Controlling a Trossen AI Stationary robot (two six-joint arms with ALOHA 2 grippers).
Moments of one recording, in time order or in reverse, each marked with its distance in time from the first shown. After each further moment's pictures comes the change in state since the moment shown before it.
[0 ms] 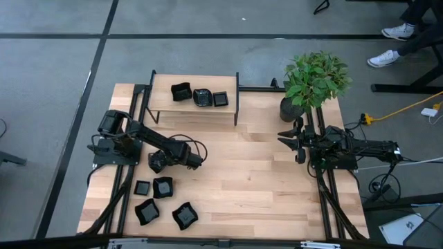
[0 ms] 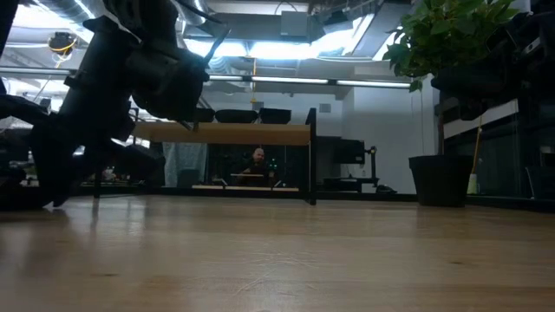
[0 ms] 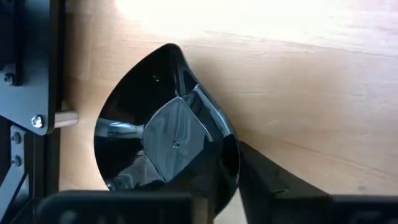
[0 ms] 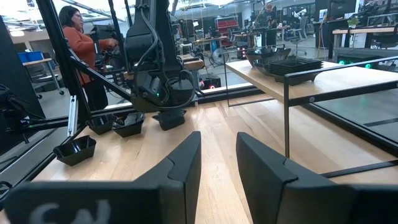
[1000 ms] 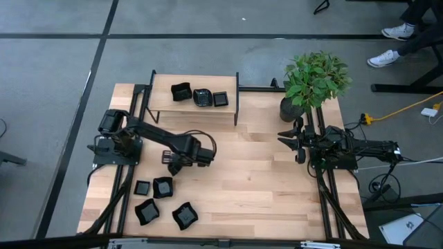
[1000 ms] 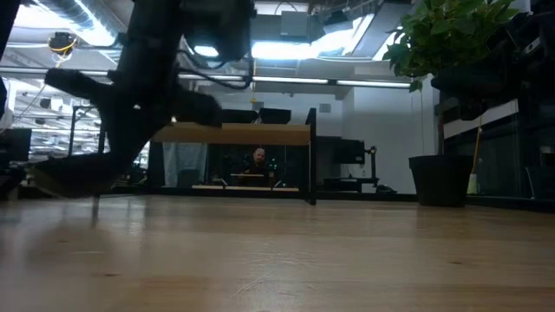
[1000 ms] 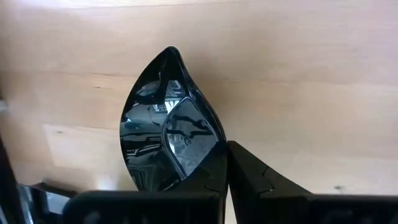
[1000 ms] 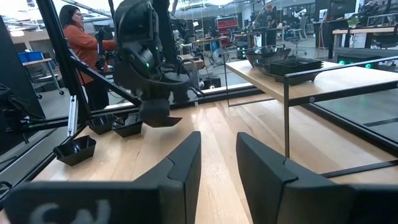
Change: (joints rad) left arm 0.027 -0.002 0.250 -0.002 0.047 0.203; right arm 0.000 0.000 0.000 0.000 0.000 0.000
